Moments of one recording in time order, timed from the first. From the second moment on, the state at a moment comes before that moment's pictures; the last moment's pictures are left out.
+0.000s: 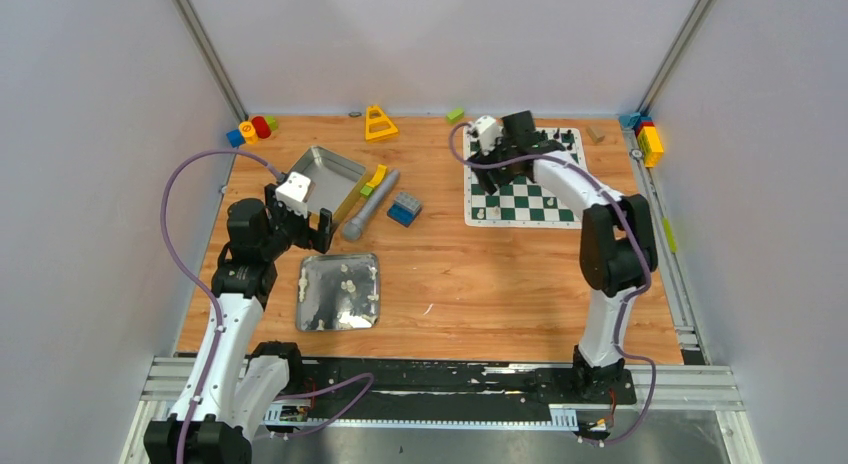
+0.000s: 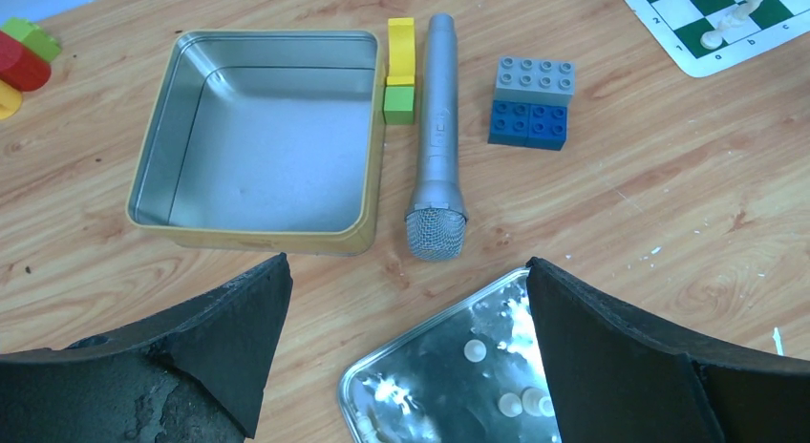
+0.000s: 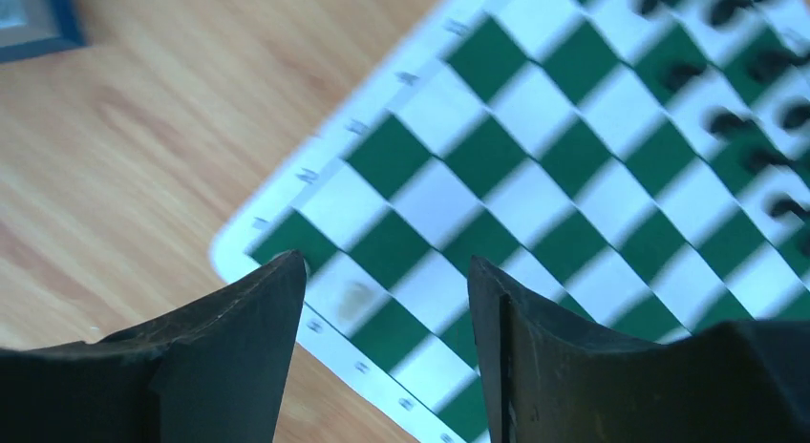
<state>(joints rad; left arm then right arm) 0.00 0.79 0.65 -0.23 0.40 0.22 0.38 1.98 1.56 -0.46 -0.22 -0.41</state>
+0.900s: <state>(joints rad) 0.00 0.79 0.65 -0.25 0.41 0.22 0.16 2.05 1.45 -0.45 -0.13 -0.38</state>
